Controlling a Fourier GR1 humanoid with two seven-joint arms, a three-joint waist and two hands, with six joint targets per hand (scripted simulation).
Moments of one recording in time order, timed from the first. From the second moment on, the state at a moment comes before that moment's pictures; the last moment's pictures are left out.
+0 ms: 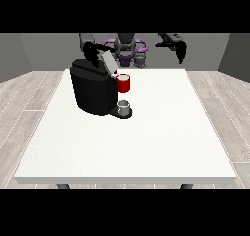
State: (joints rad) left arm -0.26 0.07 0.20 -1.35 0.01 -0.25 -0.08; right arm -0.58 -0.17 -0.09 -1.10 -0.02 0.07 -0.06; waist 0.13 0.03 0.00
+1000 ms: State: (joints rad) left arm -0.27 0.10 0.18 -1.35 0.02 -0.19 -0.08; right arm -0.73 -0.13 -0.05 -1.01 0.06 0.07 -0.05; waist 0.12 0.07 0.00
